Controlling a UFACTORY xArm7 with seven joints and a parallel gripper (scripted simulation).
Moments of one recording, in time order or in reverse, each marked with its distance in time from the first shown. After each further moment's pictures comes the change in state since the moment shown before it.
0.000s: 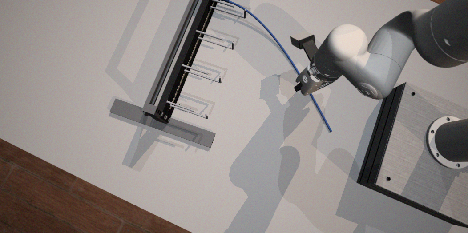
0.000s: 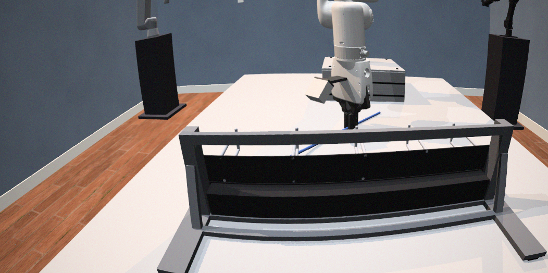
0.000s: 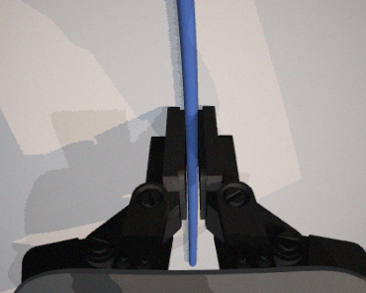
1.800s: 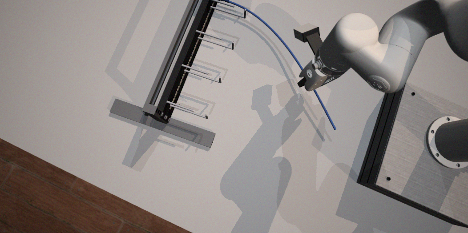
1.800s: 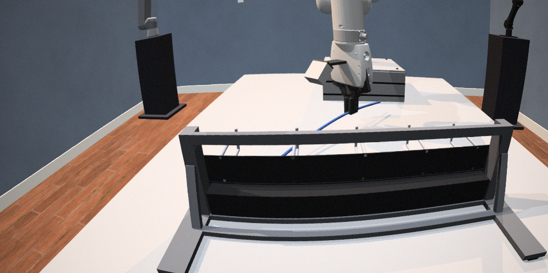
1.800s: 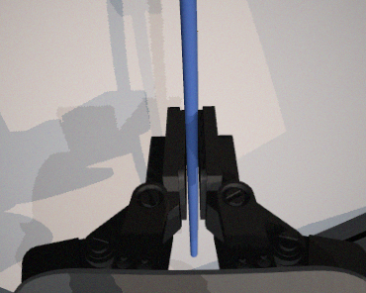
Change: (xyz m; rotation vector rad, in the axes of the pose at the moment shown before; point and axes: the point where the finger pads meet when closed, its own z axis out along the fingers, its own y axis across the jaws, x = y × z) arm 0.000 0.000 -0.039 0.000 0.000 0.000
